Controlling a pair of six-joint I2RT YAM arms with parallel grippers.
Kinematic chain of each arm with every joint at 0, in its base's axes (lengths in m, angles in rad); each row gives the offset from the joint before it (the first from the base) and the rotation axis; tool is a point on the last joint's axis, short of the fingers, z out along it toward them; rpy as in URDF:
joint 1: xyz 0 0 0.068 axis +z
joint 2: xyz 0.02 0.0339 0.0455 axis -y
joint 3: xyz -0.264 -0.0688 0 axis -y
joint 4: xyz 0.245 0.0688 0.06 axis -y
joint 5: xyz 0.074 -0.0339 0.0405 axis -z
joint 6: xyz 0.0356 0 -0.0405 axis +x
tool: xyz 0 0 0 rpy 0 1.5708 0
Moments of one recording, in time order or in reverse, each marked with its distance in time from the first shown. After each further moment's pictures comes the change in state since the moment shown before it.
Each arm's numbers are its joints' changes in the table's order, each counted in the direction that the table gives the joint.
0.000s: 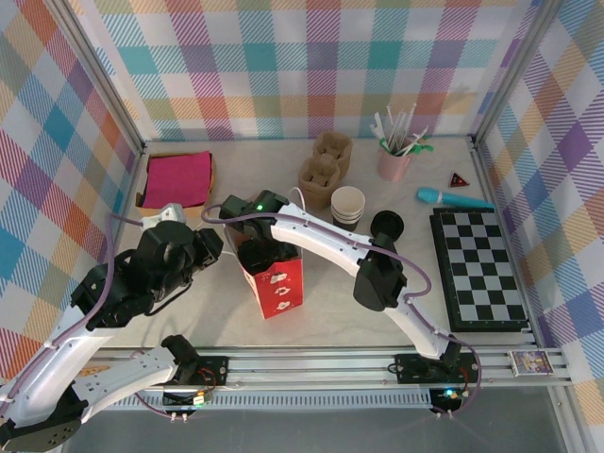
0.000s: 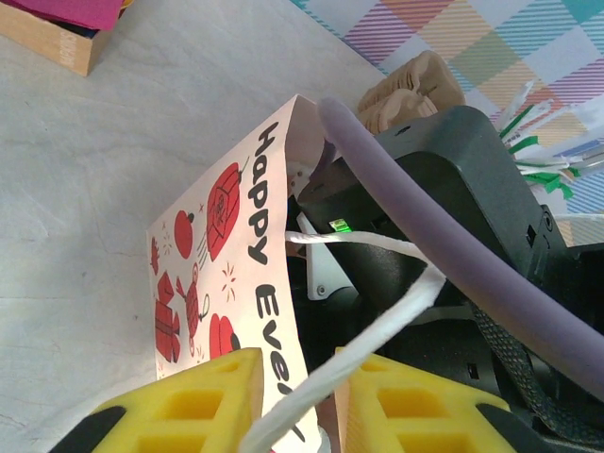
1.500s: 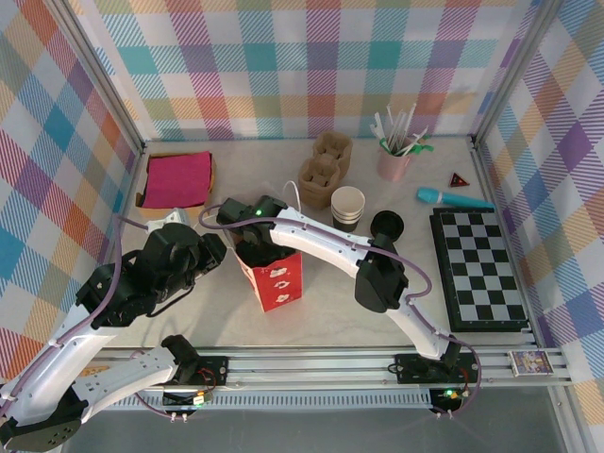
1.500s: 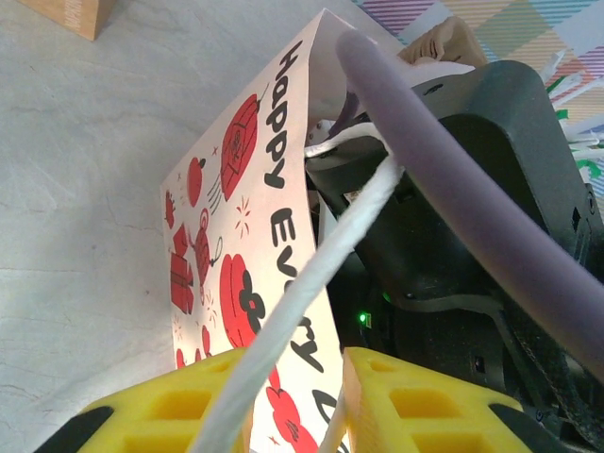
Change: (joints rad) left arm 0.000 0.000 -0.029 -0.023 0.035 -0.020; right arm 0.007 0.019 -0.073 0.120 0.116 -0.001
